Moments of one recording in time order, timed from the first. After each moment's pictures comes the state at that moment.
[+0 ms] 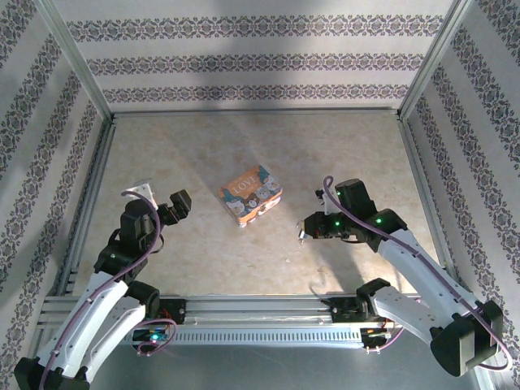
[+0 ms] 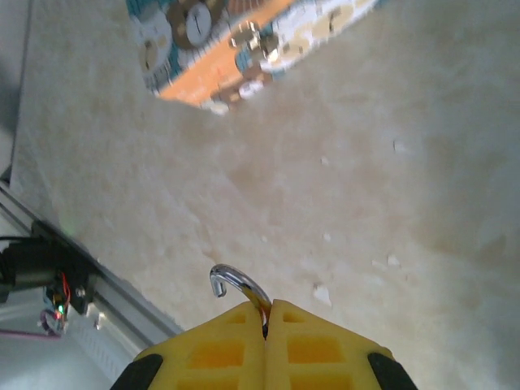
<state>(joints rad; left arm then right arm) -0.30 0.58 0.52 -0.35 -0.22 -0.53 0.43 0.95 0.74 -0.76 -0.49 0.44</state>
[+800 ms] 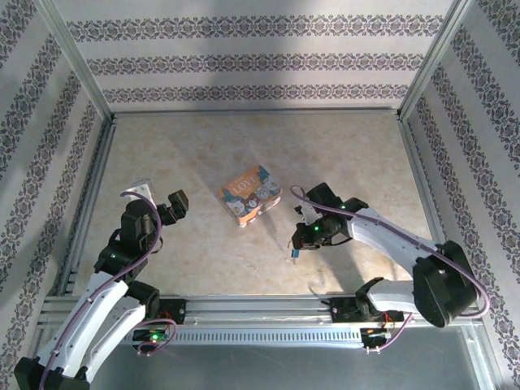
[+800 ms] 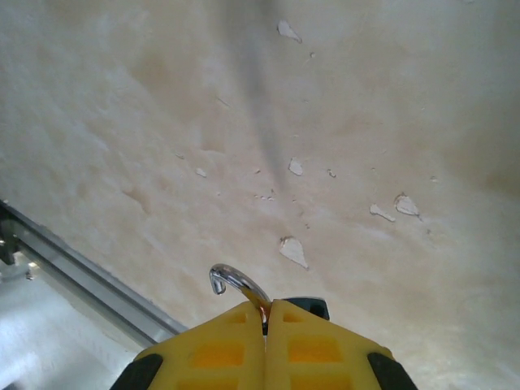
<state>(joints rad) -0.30 0.58 0.52 -0.36 -0.28 -0.50 0.55 1.31 0.74 -0.75 -0.49 0.44</state>
